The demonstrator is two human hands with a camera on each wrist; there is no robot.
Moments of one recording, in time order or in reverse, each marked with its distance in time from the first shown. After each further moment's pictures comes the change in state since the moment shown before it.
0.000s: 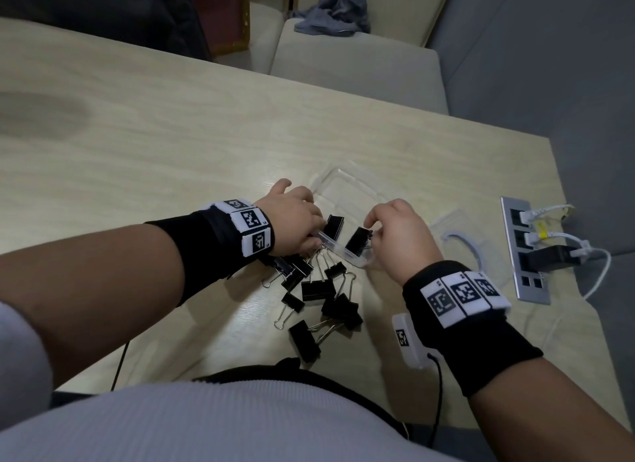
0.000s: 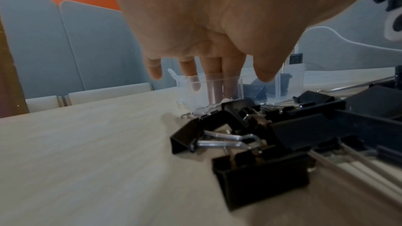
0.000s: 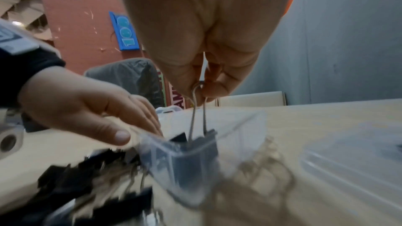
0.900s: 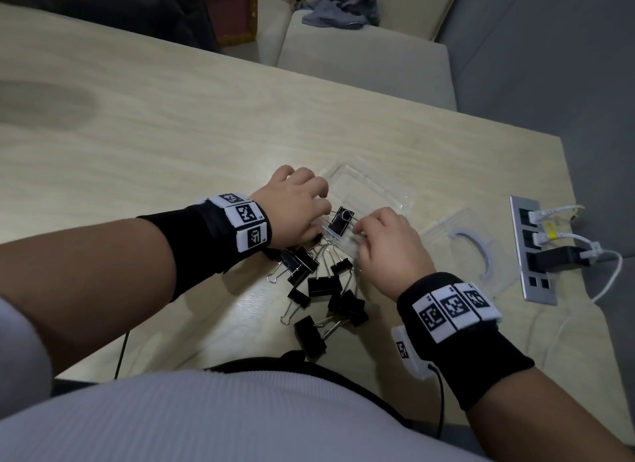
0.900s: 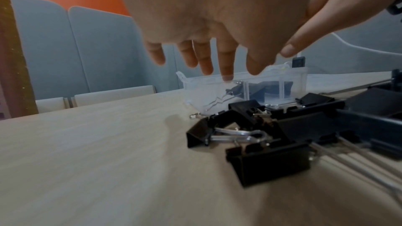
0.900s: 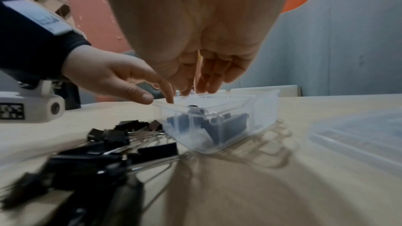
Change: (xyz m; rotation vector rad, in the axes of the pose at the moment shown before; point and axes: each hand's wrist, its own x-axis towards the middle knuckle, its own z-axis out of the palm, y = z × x) left_hand -0.013 -0.009 -0.003 0.002 0.216 0.000; right_hand -0.011 -0.009 0.022 -0.134 -0.065 -0.122
